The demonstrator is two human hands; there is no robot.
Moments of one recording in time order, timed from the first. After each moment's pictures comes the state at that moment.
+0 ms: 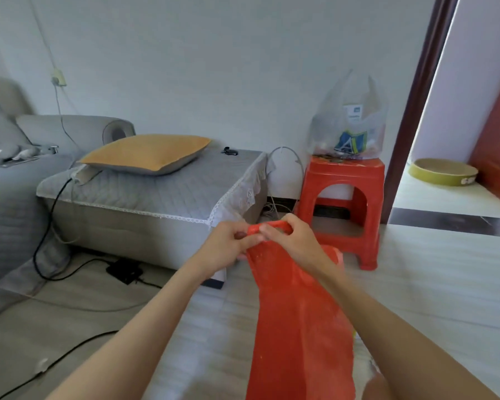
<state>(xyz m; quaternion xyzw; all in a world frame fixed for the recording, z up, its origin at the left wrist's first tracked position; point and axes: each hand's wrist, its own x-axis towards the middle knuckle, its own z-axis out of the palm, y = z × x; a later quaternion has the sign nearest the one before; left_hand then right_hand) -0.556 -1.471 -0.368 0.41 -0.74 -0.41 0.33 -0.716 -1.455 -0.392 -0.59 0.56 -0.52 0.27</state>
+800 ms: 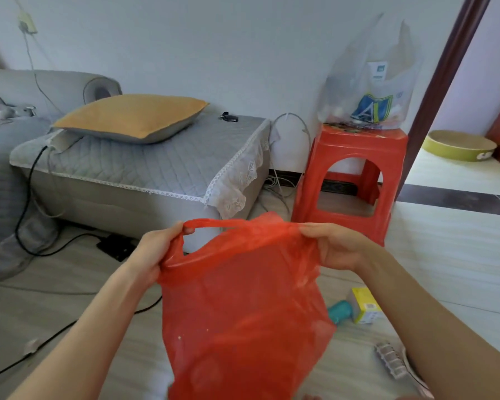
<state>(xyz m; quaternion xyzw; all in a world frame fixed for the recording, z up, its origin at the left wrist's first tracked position) -0.479 -1.552 -0.442 0.57 -0.40 -0.58 0.43 -0.776 -1.504 -0.428 -0.34 0.45 -0.41 0.72</state>
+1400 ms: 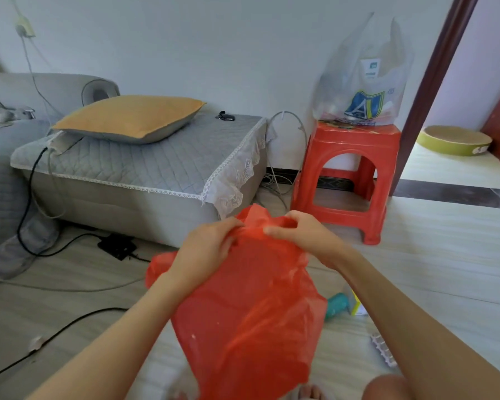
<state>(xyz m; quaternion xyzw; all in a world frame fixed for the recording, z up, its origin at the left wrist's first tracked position) -0.536 -1.510 -0.434 0.42 -0.85 -0.08 0.30 -0.739 -1.490 -0.423 -0.55 0.62 -0.37 0.42</state>
